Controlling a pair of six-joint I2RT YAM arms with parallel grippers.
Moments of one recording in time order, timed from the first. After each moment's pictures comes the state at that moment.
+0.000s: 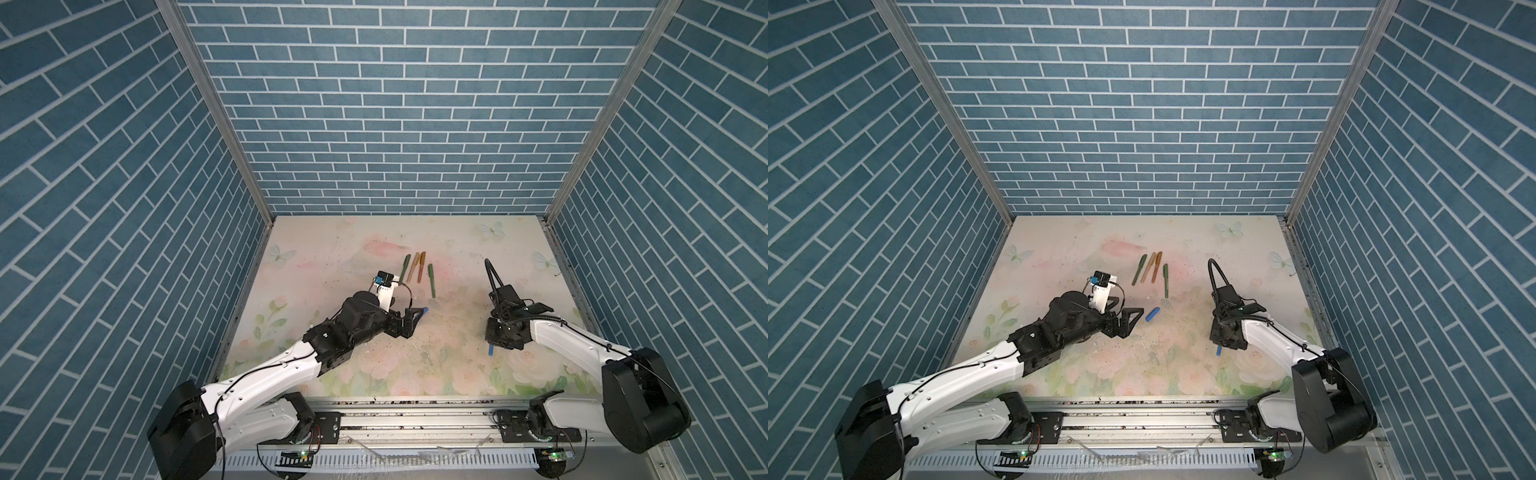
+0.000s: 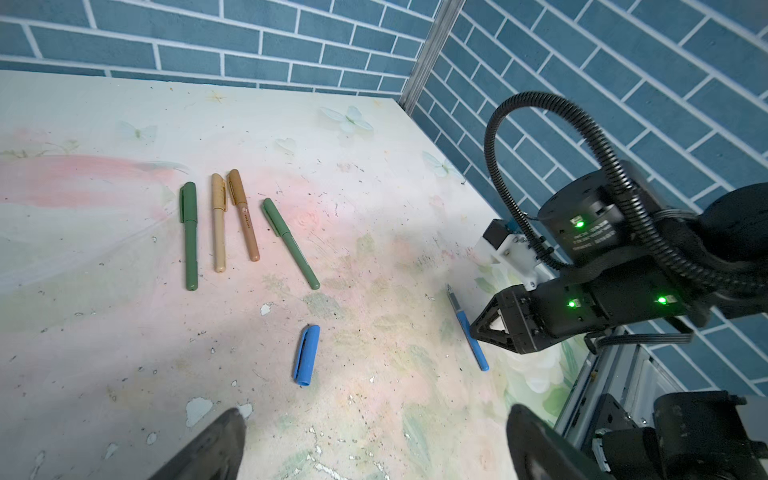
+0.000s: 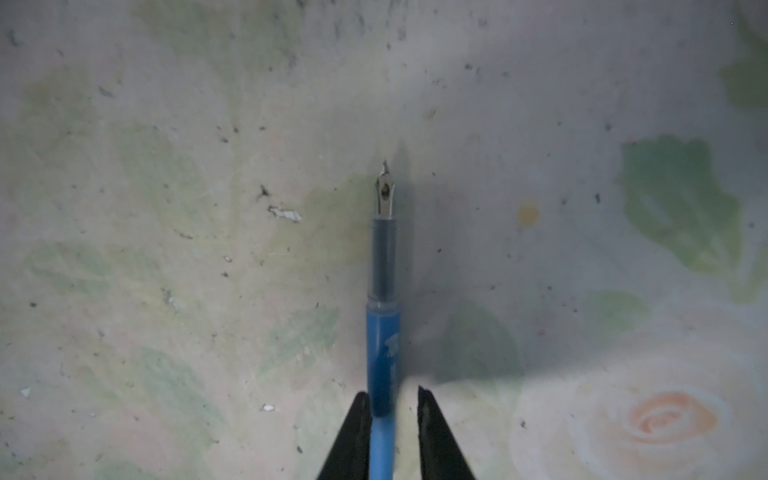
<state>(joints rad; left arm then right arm) -0.84 1.04 0.63 0.03 0.02 -0.46 0.40 1.32 0.65 -0.67 0.04 0.62</state>
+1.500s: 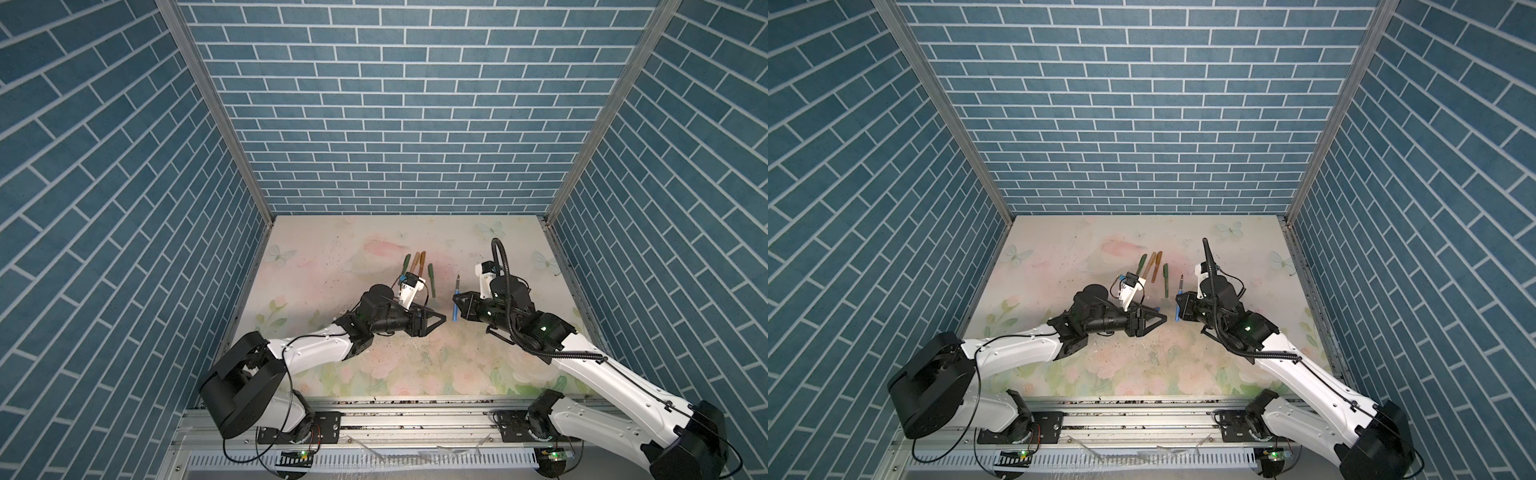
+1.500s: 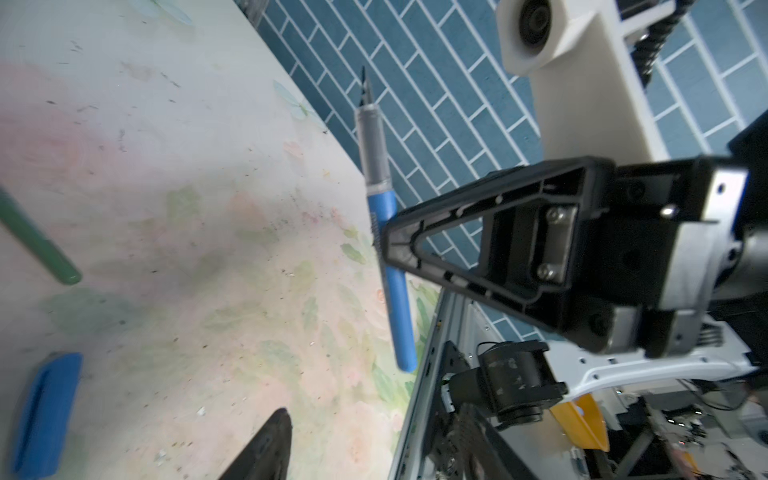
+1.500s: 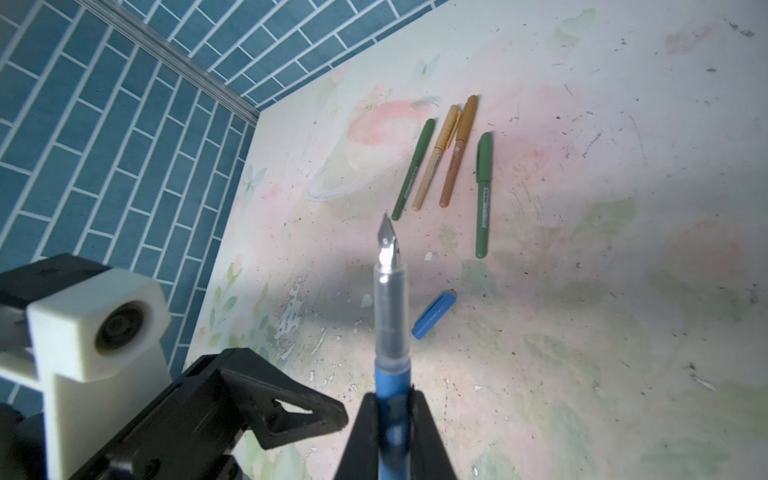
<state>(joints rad) -0.80 1.44 0.66 0.51 0.56 -0.66 0.73 0.99 0.76 -0.33 -0.04 0.73</state>
